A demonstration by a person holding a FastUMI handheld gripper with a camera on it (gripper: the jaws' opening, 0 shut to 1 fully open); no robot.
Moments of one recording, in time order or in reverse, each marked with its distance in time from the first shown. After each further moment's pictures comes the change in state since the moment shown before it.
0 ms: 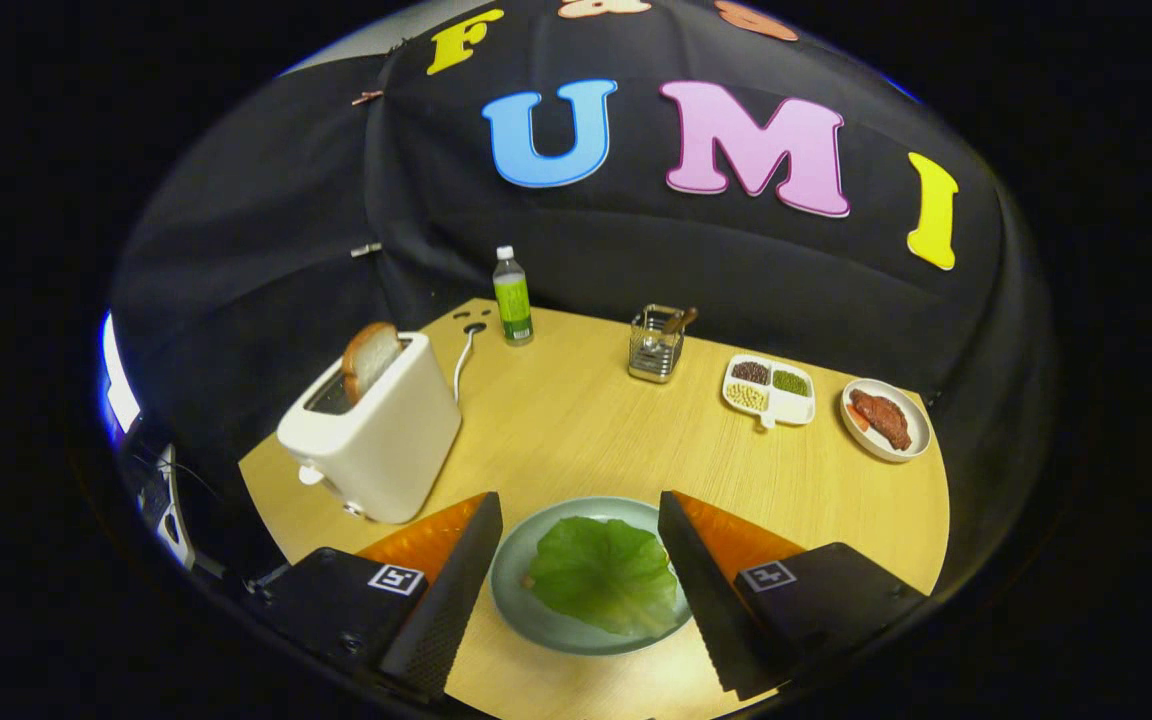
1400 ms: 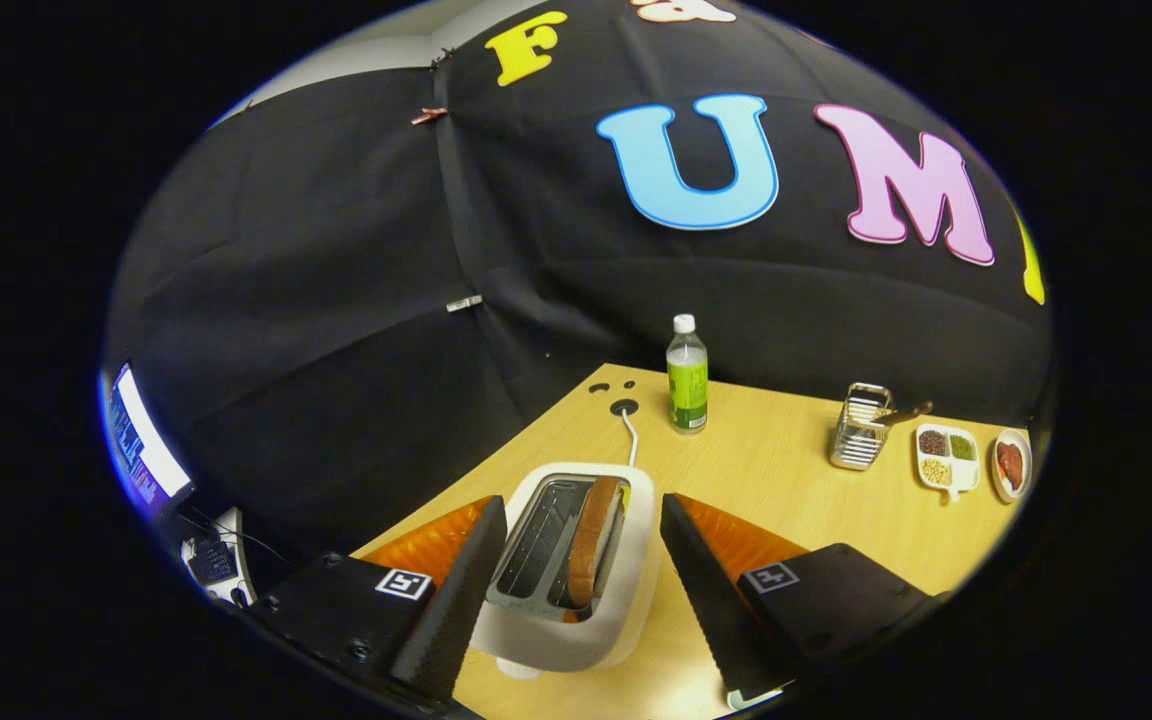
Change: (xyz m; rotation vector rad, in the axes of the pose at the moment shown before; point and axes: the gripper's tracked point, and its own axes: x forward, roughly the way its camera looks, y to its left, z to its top) arm 0.135 0.226 0.089 0.056 -0.042 0.238
